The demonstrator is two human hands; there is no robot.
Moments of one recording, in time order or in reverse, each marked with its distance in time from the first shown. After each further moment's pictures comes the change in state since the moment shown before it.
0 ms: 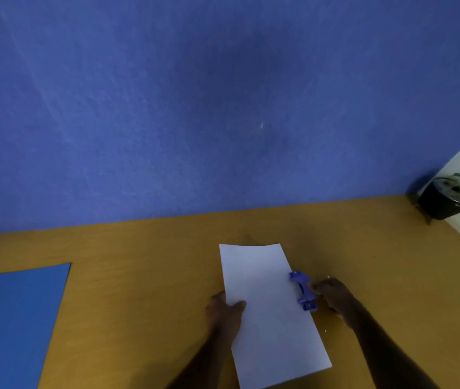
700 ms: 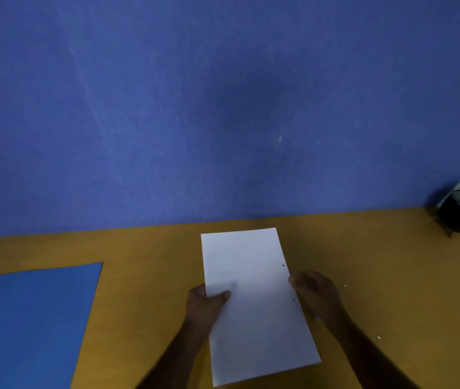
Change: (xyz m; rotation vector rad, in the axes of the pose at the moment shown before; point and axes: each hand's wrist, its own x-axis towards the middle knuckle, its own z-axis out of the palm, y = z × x) left_hand 0.006 0.012 -0.098 -0.285 -0.015 0.196; right_hand -0.081 -0.061 0.058 -0.055 0.064 -0.390
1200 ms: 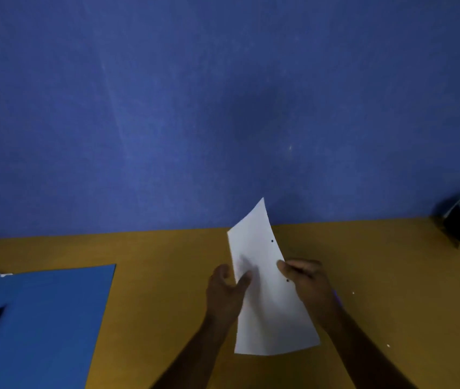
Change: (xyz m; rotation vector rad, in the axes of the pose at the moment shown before) left_hand -0.030 0.064 0.010 0.280 0.003 0.064; right_hand -0.035 -0.094 0.012 0.342 -0.064 -0.314
